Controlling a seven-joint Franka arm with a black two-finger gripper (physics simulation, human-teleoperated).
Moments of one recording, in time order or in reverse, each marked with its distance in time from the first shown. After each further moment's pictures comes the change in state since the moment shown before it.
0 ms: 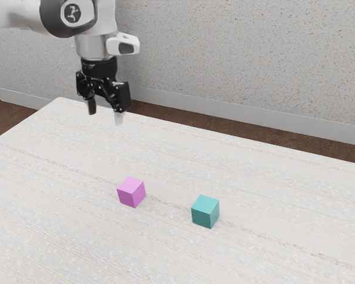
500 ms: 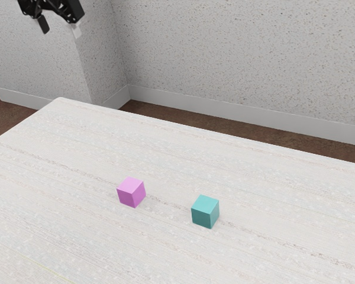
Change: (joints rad) arm 0.085 0.057 0.108 0.513 0.026 -0.123 0.015
